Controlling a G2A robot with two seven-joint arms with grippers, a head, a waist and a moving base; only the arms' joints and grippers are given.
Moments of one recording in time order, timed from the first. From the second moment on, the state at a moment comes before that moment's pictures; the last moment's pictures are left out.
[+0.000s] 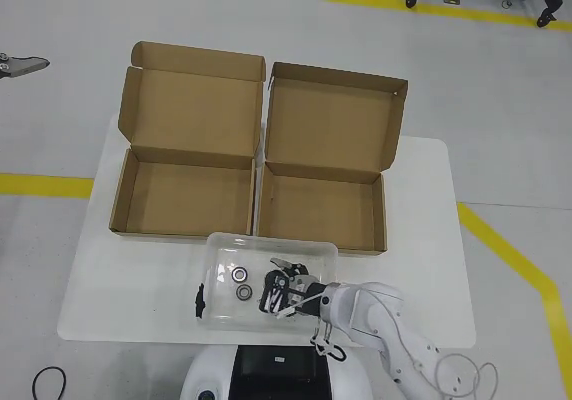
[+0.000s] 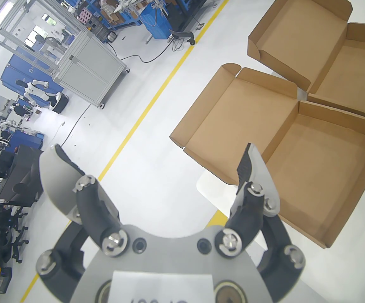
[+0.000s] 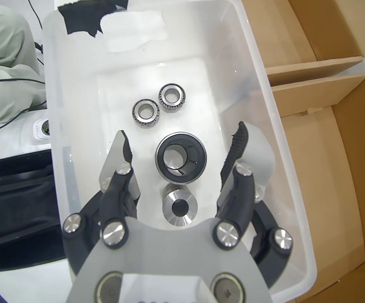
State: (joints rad) left arm 0.60 -0.17 -1.14 -1.49 0.83 -0.81 -0.08; right arm -1.44 -1.30 0.94 -1.83 -1.57 -0.68 0.49
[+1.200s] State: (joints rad) left arm 0.60 -0.17 -1.14 -1.49 0.83 -0.81 -0.08; right arm -1.35 -1.31 0.87 -1.72 -1.48 -0.61 0.55
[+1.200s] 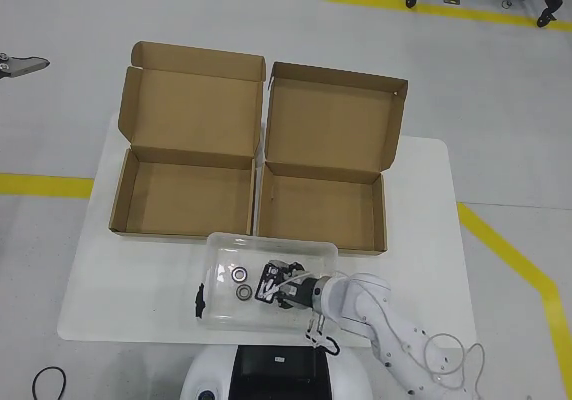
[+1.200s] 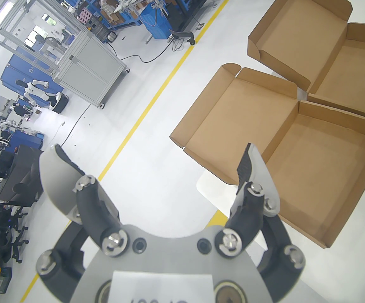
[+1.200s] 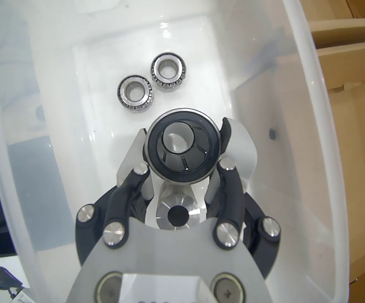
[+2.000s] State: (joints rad) left arm 0.60 -0.17 -1.14 -1.49 0.83 -0.81 -0.08; right arm -1.23 -1.31 0.91 -1.77 -1.21 -0.72 0.20
